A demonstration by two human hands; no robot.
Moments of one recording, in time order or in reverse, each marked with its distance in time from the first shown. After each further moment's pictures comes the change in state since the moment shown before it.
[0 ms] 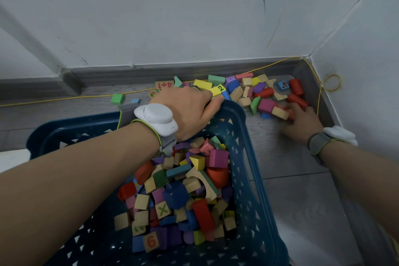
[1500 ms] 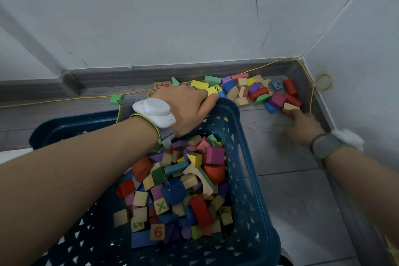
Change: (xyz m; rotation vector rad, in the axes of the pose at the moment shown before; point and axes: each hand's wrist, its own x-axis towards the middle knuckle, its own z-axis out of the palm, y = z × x) left_hand 0.001 0.000 0.002 -0.043 -0.008 -0.019; right_hand -0.029 -0.005 -0.021 0.057 -0.119 0.094
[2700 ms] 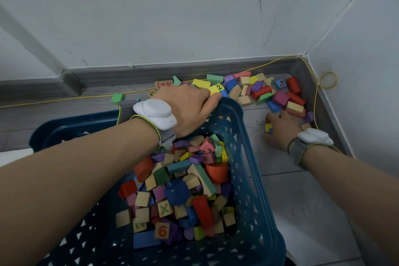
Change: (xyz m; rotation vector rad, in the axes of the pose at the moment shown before) left_hand -0.001 0.000 0.002 -0.007 0.038 -0.006; right_hand 0.001 -0.029 0.041 -0.281 0.006 -0.202
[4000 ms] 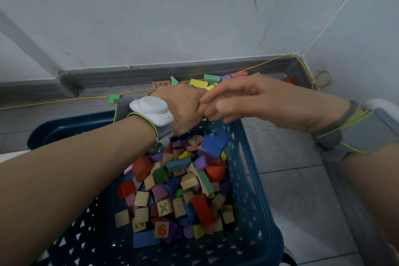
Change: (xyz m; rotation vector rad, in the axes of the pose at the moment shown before) left_hand 0.001 -0.004 -0.005 -0.030 -0.099 0.029; right_hand -0.120 -0.098 -0.171 0.863 -0.475 -0.749
